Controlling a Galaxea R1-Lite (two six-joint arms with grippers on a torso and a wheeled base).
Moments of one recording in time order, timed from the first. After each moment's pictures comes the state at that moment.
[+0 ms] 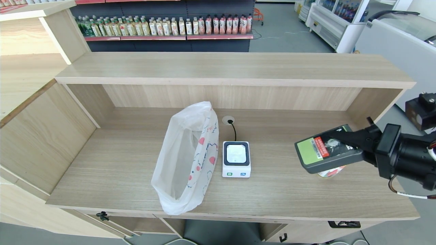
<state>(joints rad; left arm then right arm) 0.00 0.00 0.00 0.00 -0.02 0.00 0.28 1.25 -0.60 -0.46 0.30 0.74</state>
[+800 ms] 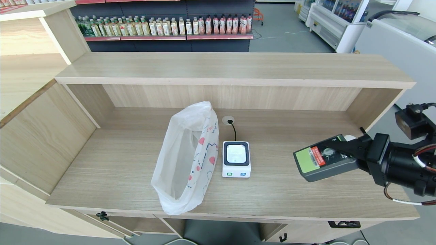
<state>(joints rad) 0.00 0.00 0.00 0.00 -0.02 0.00 0.27 1.29 -0.57 -0.46 0.30 0.74</state>
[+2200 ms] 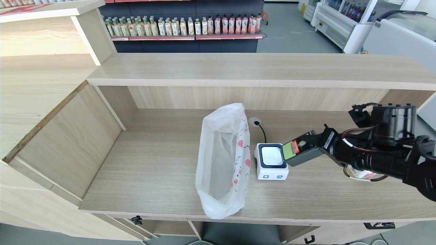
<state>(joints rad) 0.00 0.00 0.00 0.00 -0.02 0.00 0.23 1.66 -0.73 -0.61 0.15 0.65</state>
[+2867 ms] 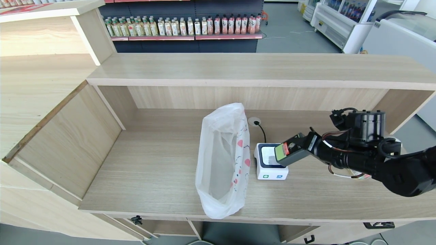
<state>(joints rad) 0.00 0.00 0.00 0.00 -0.02 0.00 0.24 1.83 -0.78 -0.71 0.16 0.58</state>
